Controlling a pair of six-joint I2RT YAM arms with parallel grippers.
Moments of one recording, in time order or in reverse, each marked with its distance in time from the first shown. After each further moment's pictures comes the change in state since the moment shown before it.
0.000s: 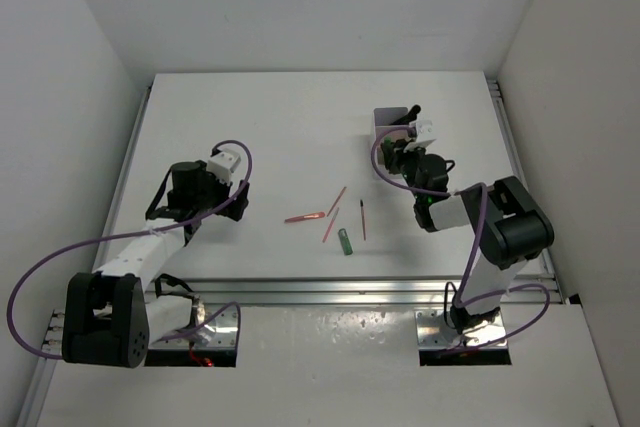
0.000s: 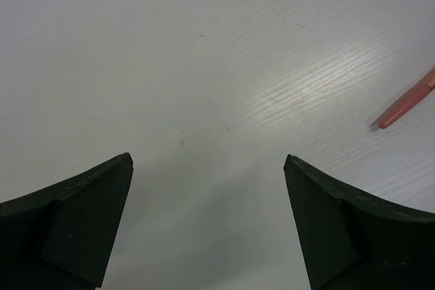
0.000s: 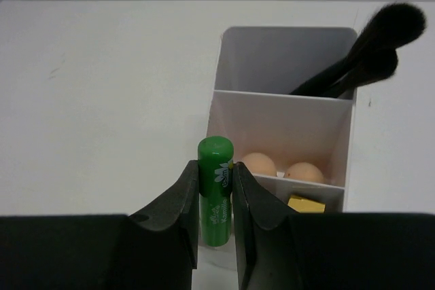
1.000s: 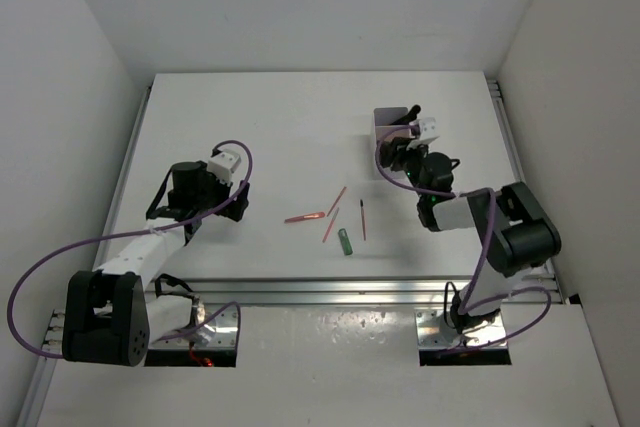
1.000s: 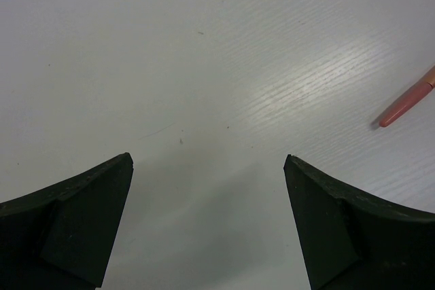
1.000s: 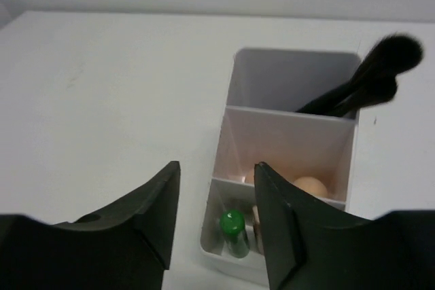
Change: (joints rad) left arm 0.000 0.010 0.000 -0.001 0.000 0.000; right arm -0.015 0.003 -0.008 0.021 -0.051 0.009
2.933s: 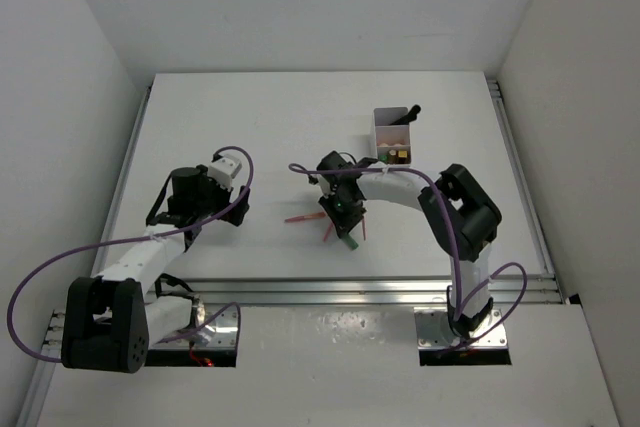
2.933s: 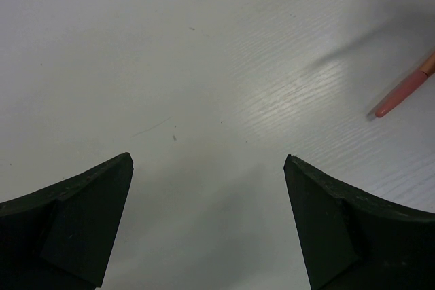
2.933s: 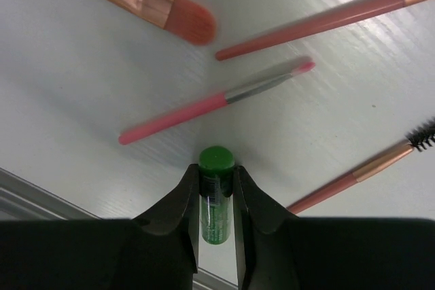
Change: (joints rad) left arm -0.002 -0.034 -0.050 0.034 0.019 0.015; right arm 0.463 0.212 0.711 -1.835 -0.041 -0.071
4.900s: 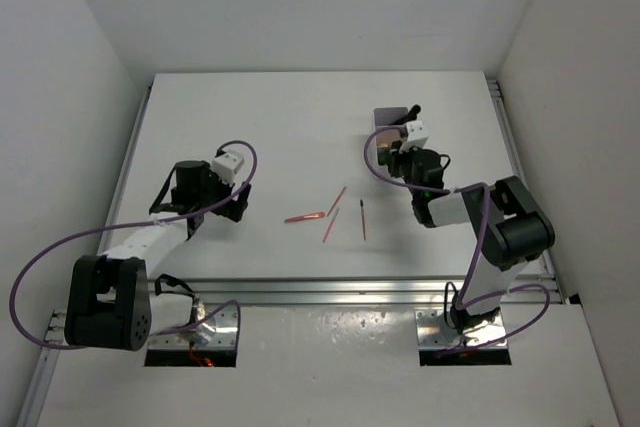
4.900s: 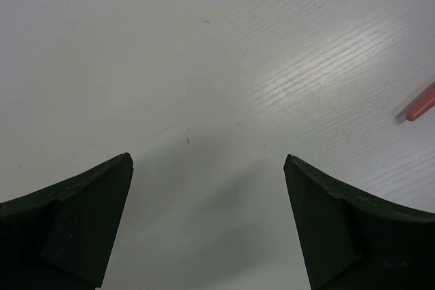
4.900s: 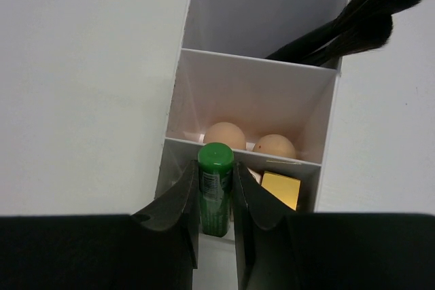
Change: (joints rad) left arm 0.000 0.110 0.065 -0.016 -0.038 0.037; right arm -0.443 -0.217 -0.652 1.590 0.160 -0.065
